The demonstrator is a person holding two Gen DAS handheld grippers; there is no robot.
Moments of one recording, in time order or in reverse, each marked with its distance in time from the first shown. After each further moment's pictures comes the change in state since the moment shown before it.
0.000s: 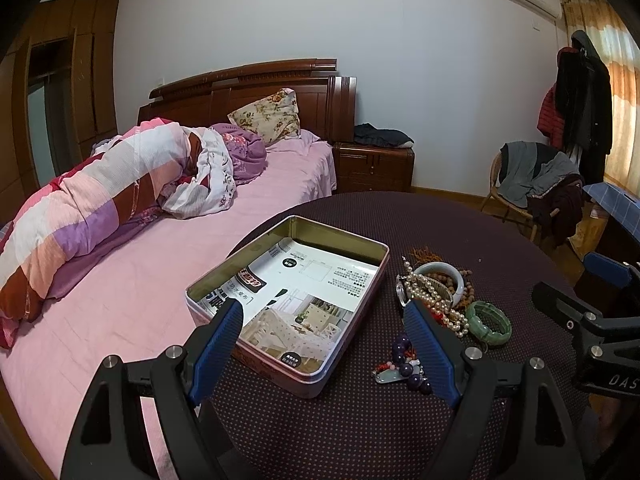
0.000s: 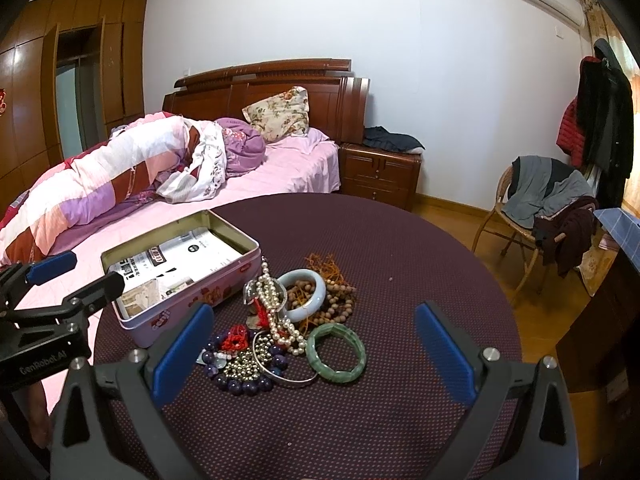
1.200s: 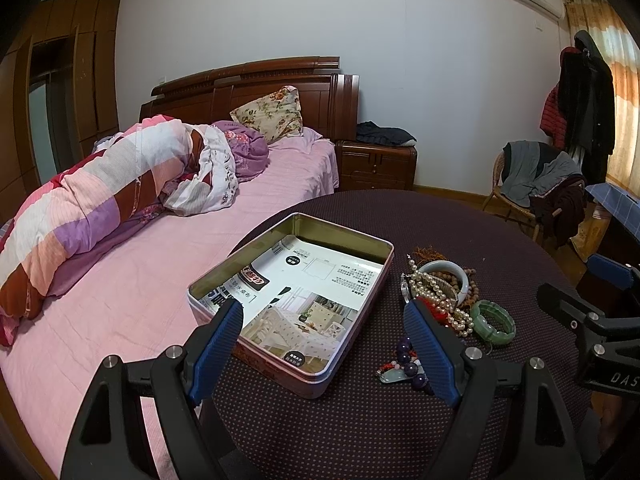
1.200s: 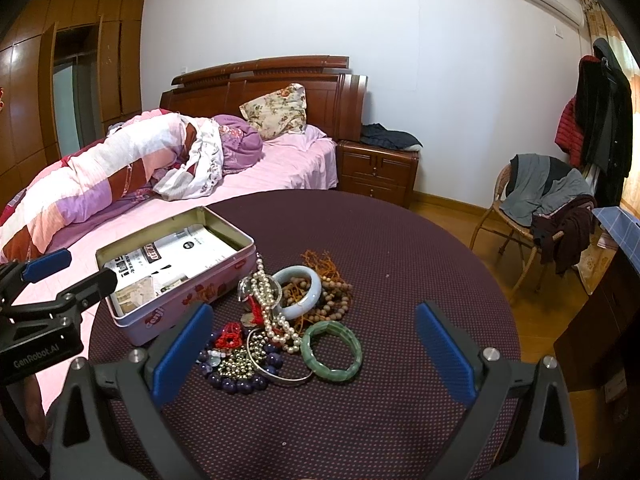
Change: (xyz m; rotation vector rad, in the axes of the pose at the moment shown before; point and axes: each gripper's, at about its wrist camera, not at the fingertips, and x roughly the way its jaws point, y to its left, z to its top) left arm -0.002 0.004 0.001 -0.003 0.004 0.004; right arm 0.002 -0.002 -0.001 -0.001 0.006 -0.001
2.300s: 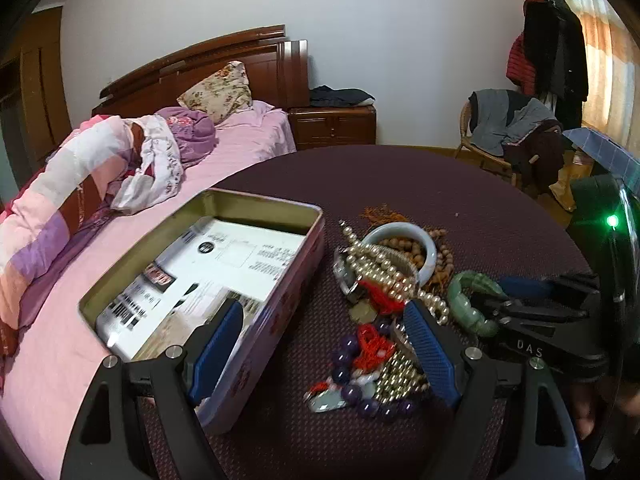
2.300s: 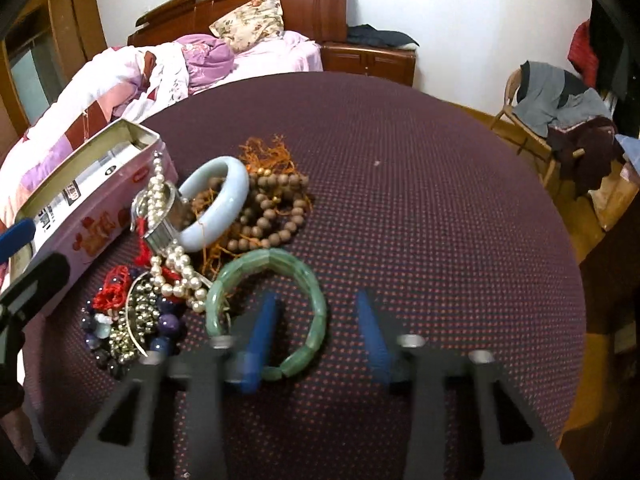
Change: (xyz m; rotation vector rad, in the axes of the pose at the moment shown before) left arm 0.075 -0.069 -0.006 0.142 0.123 -0.093; right arm 0.089 -0.067 -0.043 0.095 0.340 0.022
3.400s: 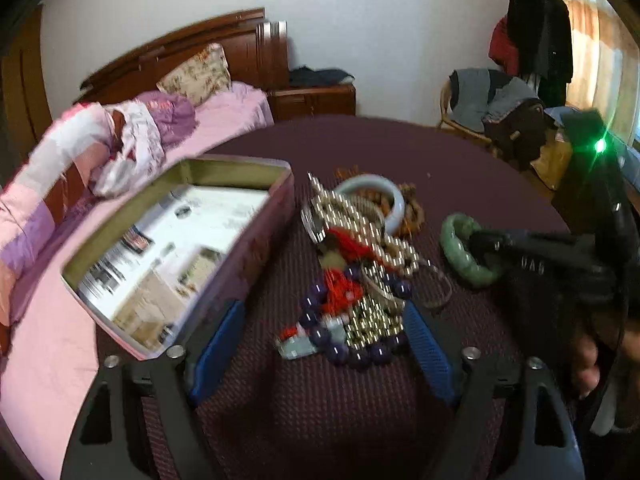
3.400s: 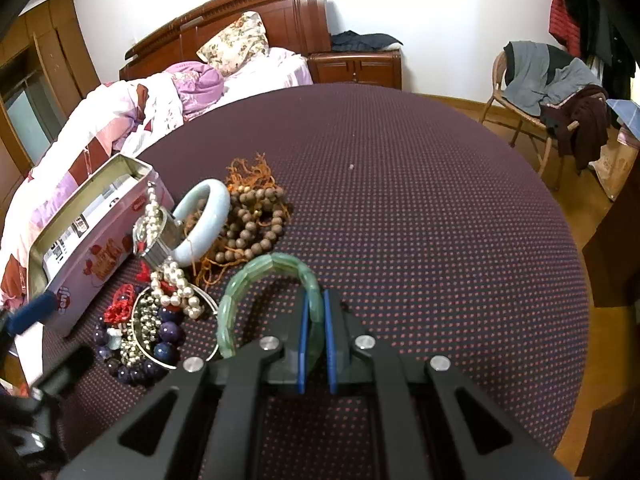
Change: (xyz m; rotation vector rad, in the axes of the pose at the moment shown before) left arm -0.006 -0.016 -0.028 0.026 0.095 -0.067; right arm -0.005 -0.019 0.001 0.104 -0.041 0.054
